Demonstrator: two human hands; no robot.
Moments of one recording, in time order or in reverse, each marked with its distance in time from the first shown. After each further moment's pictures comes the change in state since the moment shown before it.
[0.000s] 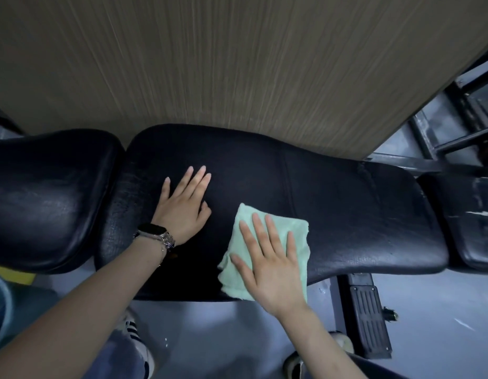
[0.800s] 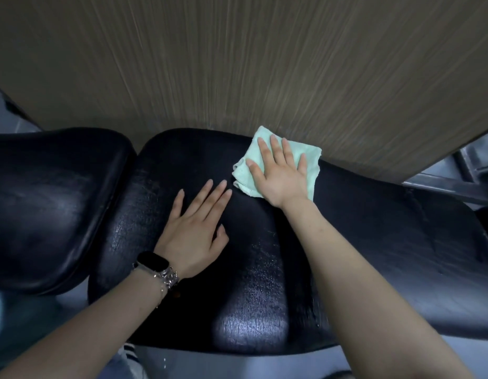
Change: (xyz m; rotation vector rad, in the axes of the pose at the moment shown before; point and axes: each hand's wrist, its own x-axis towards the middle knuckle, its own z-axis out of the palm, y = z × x) left_hand 0.003 -0.012 0.013 -0.033 0.119 0.077; right_hand 0.222 0.017 -0.007 0.089 -0.136 0.076
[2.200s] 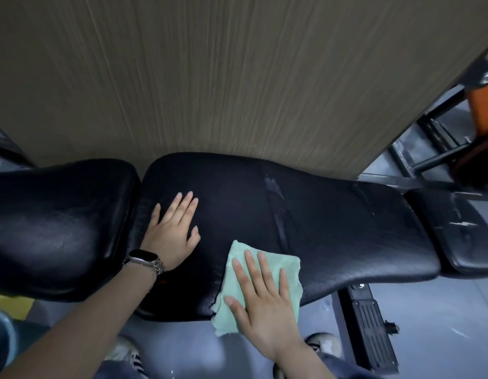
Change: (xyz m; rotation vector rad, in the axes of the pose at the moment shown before) left_hand -0.025 -0.044 -0.018 0.047 -0.018 -0.020; right_hand -0.247 -0.053 0.050 -0.143 0.079 -0.039
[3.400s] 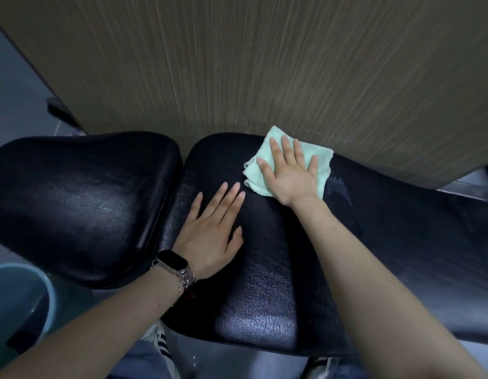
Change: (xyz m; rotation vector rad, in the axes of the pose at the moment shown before) left_hand -0.001 -0.006 0.005 -0.013 0.064 0.032; right_hand 0.259 0.001 -0.023 0.166 -0.118 0.050
